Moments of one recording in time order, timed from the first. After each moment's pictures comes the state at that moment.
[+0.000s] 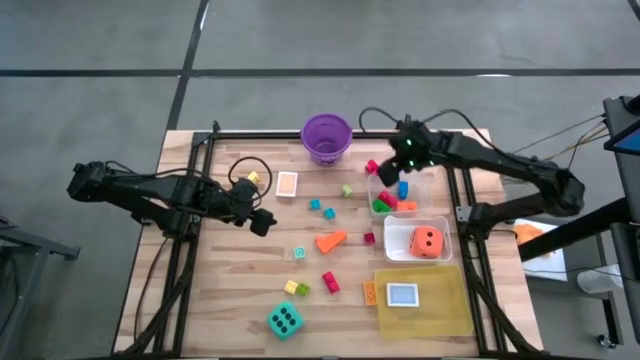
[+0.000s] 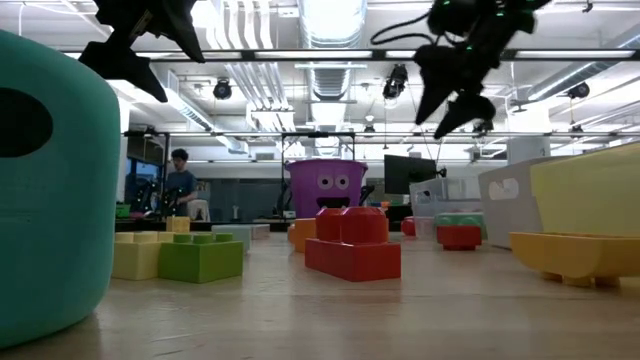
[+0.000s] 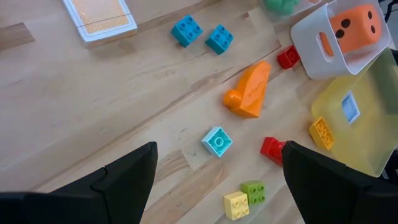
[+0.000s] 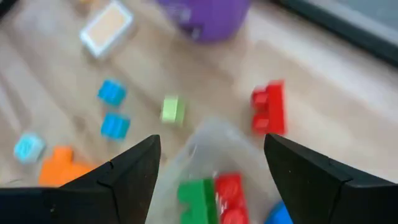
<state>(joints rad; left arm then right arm) -0.15 1.11 0.99 -0.86 -0.21 -1.19 -0.50 1.25 1.02 -0.67 -0.02 0.44</state>
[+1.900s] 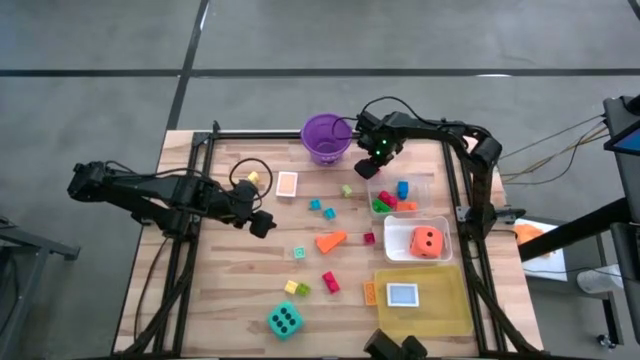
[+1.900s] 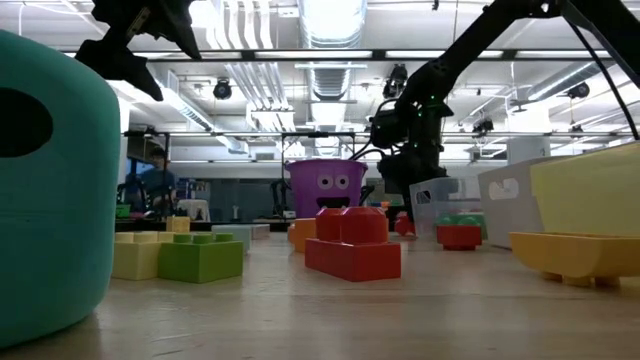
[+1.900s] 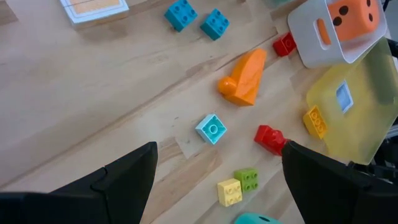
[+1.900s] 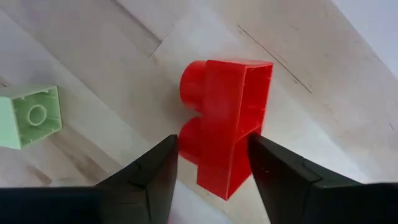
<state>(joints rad) -0.15 1.11 0.99 -0.86 -0.15 -1.20 -0.68 1.97 1.37 -0.88 -0.16 0.16</state>
